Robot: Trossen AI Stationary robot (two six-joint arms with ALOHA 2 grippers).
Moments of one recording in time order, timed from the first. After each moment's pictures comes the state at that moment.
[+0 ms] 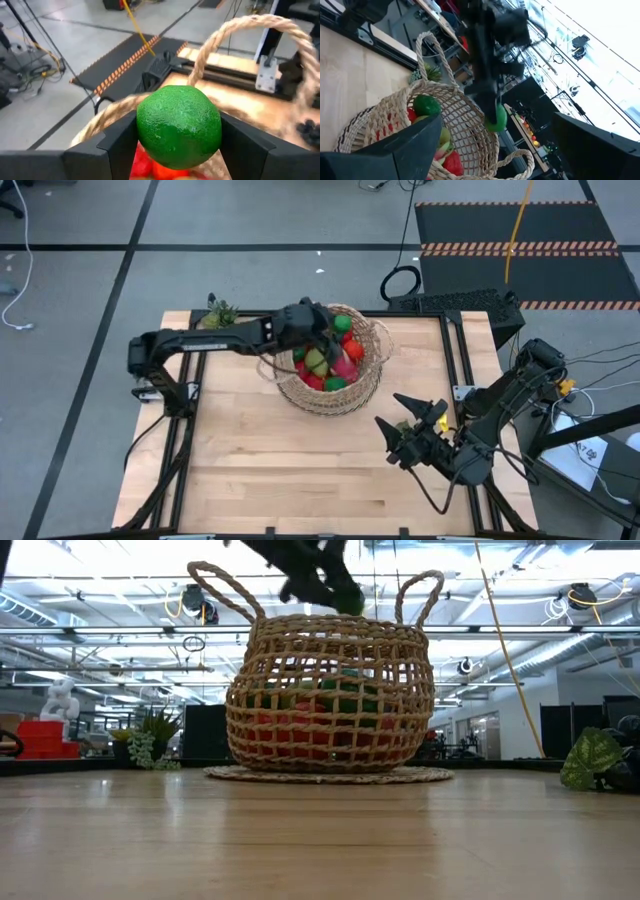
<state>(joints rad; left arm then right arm) 0.20 1.66 1.44 -0.15 -0.28 -0.02 0.82 1.38 1.01 0.37 1.57 -0.90</state>
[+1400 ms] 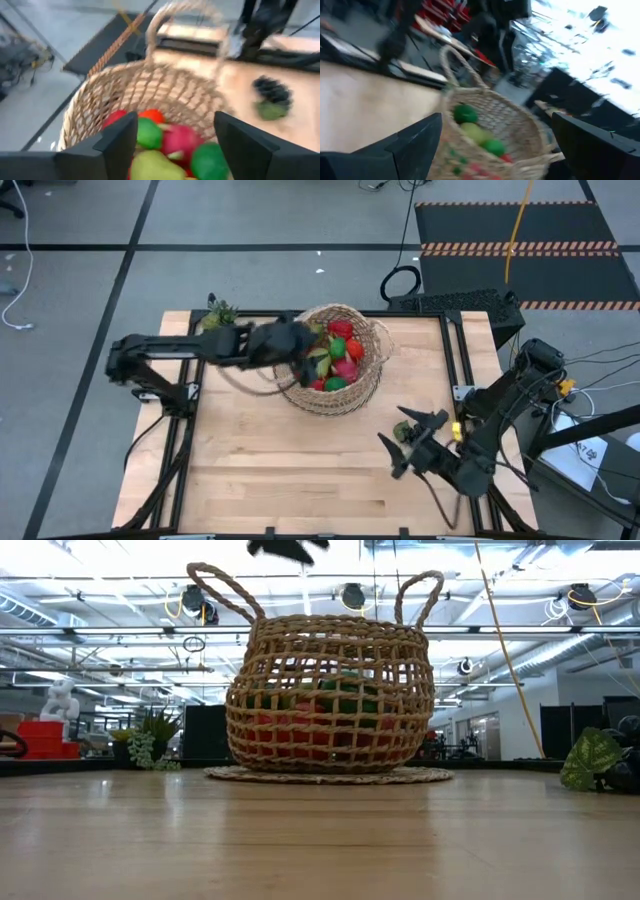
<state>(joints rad) 0.03 1.53 1.54 -0.56 -0.36 -0.08 0.89 1.38 0.89 0.37 1.57 -0.47</state>
